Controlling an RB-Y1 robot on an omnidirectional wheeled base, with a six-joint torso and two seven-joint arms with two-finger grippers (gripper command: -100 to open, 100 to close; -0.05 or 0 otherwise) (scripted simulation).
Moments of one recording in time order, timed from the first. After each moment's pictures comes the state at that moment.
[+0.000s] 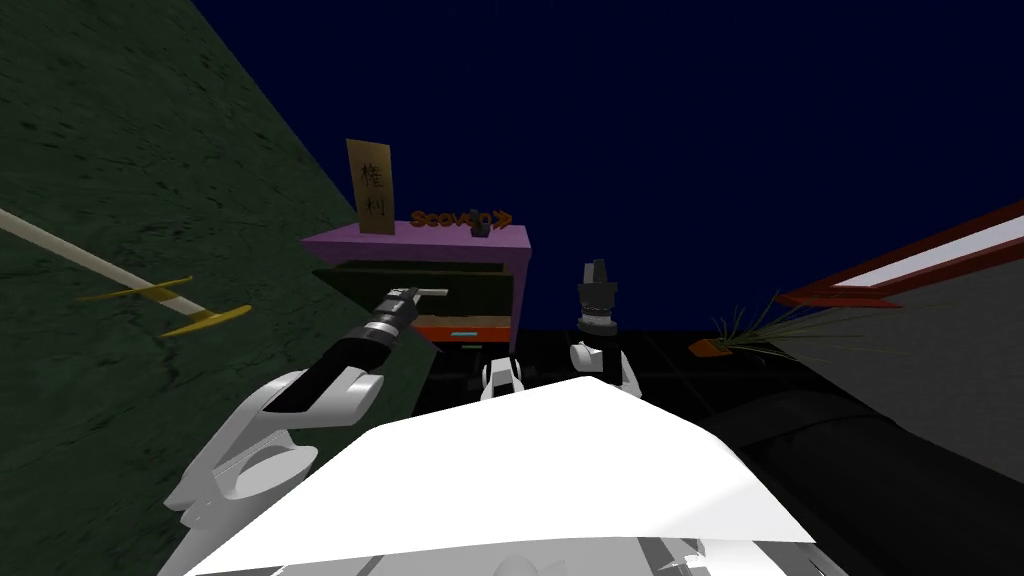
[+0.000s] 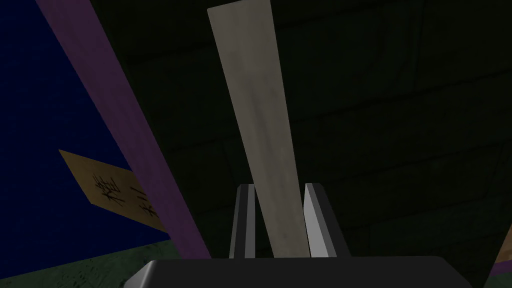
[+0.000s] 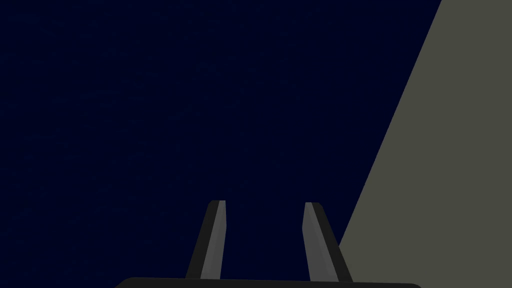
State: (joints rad) left arm 0.35 0.57 -0.02 -2.48 0.09 0.59 0.28; right arm 0.49 -0.03 -0.06 -2.25 0.02 -0.59 0.06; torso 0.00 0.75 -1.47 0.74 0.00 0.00
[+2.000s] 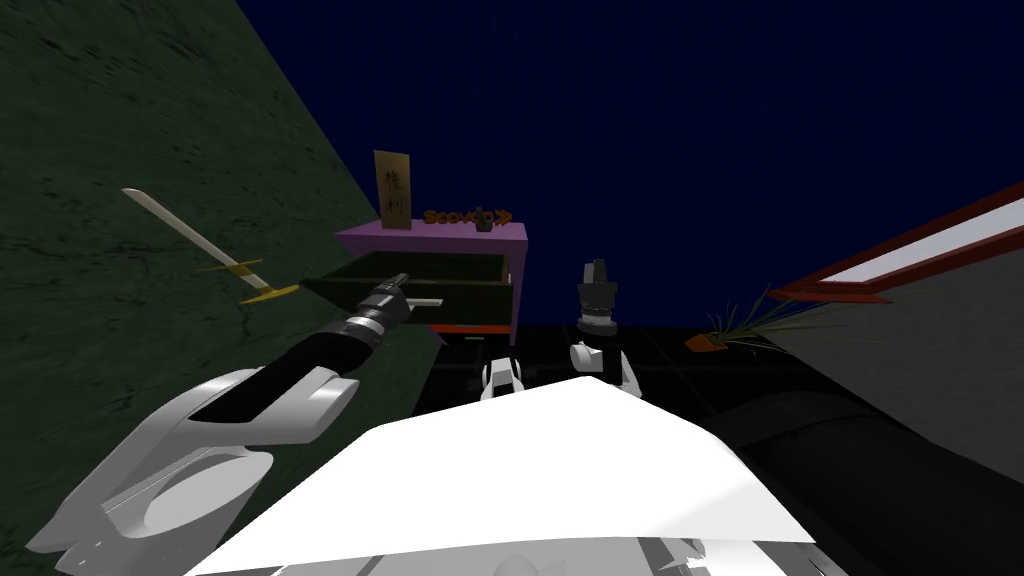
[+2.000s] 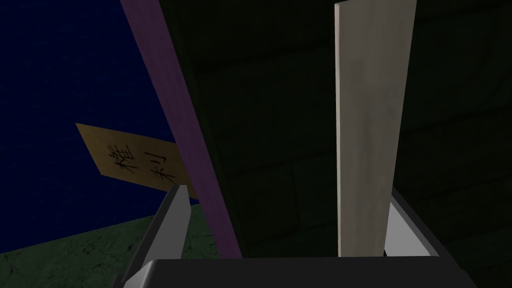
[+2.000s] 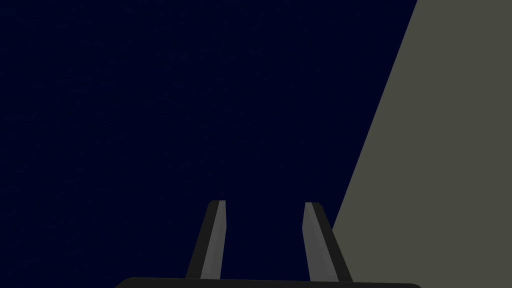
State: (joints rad) left arm 0.32 0.71 0.05 -2.60 0.19 0.79 0.40; right arm 0.49 -0.03 -0.06 -2.25 0.02 -0.59 0.06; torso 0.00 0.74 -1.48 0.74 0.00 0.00
